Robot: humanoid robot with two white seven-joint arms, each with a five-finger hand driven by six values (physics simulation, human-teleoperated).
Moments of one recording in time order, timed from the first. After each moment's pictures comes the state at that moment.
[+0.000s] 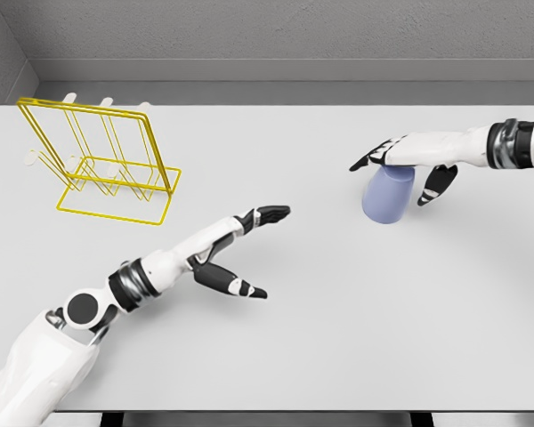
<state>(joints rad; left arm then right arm) -0.21 0.37 -0.53 -1.48 0.30 -0.40 -0.52 -1.03 -0.79 1.11 -1.18 0.09 -0.55 0.61</state>
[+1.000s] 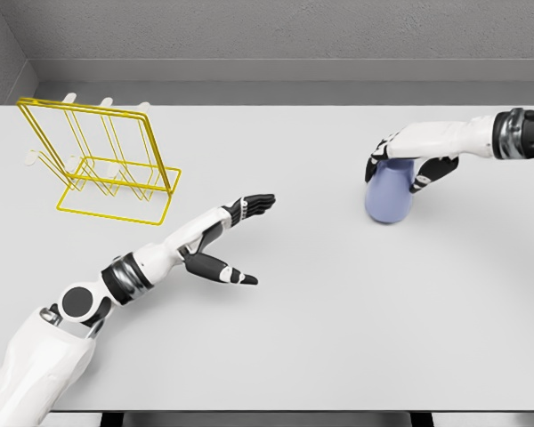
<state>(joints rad) -0.21 0.34 -0.46 -1.43 0.30 -0.36 -0.54 -1.07 -0.80 1.11 -1.17 0.09 -0.61 0.61</state>
